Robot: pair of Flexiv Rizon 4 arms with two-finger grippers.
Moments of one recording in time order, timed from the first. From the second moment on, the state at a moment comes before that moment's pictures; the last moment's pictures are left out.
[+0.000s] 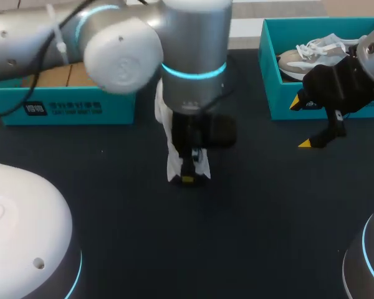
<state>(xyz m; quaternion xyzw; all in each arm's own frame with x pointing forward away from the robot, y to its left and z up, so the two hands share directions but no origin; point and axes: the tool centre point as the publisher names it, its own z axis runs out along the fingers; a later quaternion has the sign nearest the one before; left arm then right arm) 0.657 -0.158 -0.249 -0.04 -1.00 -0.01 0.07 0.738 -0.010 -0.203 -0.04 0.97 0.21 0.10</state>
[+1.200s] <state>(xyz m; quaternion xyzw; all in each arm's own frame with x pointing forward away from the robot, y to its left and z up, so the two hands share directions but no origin) 0.760 -0.045 -0.182 -0.02 -1.00 -0.02 0.08 0.738 -0.010 -0.203 -0.04 0.97 0.21 0.10</state>
